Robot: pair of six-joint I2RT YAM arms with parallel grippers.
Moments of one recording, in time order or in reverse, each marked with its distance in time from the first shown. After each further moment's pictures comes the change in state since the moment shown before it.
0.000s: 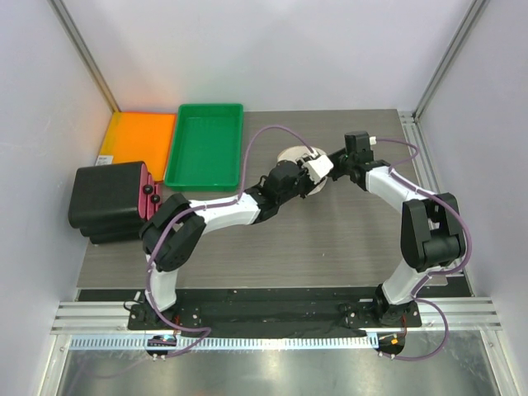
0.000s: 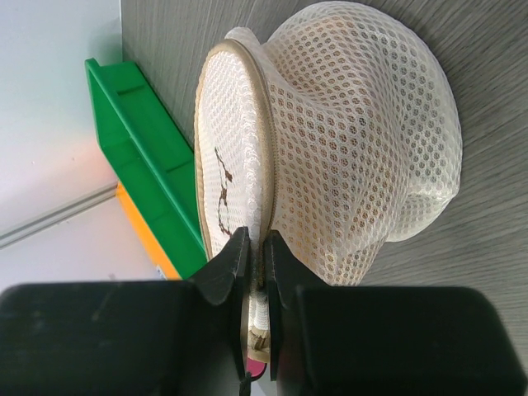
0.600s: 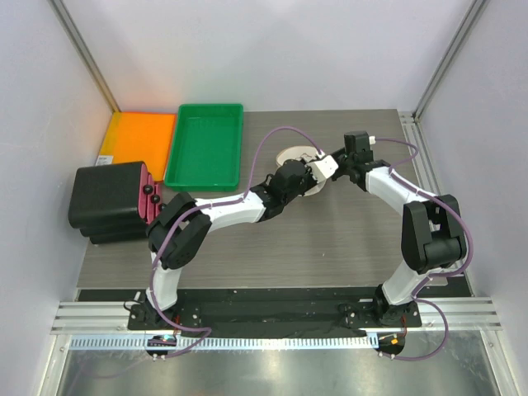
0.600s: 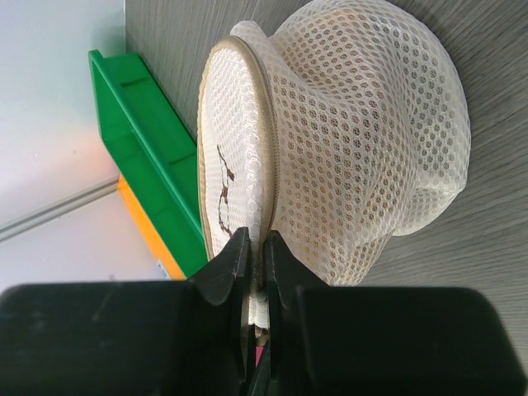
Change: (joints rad) left arm -0.013 0.059 0.075 -0.067 -0.139 0.114; right arm 0.004 -0.016 0.000 -0.009 -0.001 0.001
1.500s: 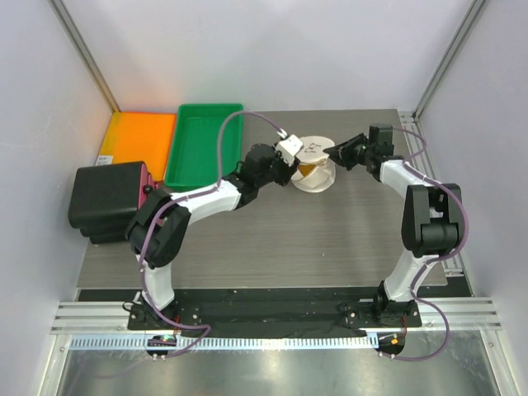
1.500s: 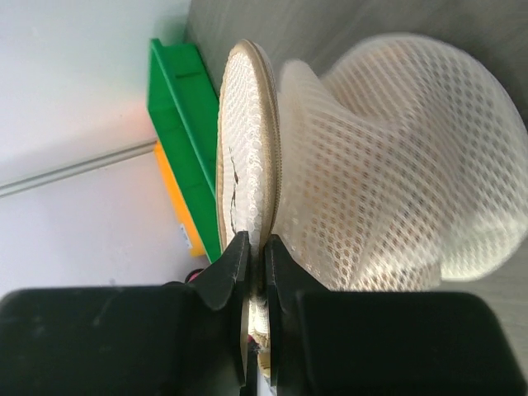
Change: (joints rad) left arm 0.165 -0.090 -0.097 -0.042 0.208 -0.200; right arm -0.190 0.141 0.094 0.150 -0.340 -0.164
